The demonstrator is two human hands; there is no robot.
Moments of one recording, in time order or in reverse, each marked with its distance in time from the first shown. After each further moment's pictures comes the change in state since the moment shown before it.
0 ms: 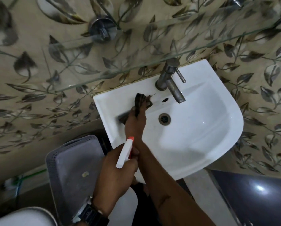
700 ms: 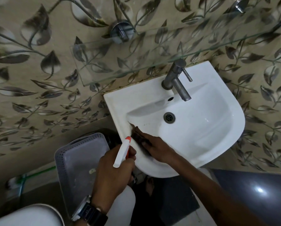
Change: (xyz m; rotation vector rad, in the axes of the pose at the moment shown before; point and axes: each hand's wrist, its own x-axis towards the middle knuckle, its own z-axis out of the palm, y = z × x) left_hand -0.015 -0.017 -0.040 0.045 0.016 0.001; right_hand -0.020 0.055 -0.103 -0.714 -0.799 -0.200
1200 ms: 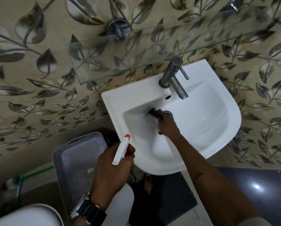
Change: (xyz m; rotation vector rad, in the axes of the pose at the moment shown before) left_hand 0.001 -0.003 0.003 -0.046 0.016 0.044; right_hand 0.043 0.011 -0.059 0.066 0.368 0.285
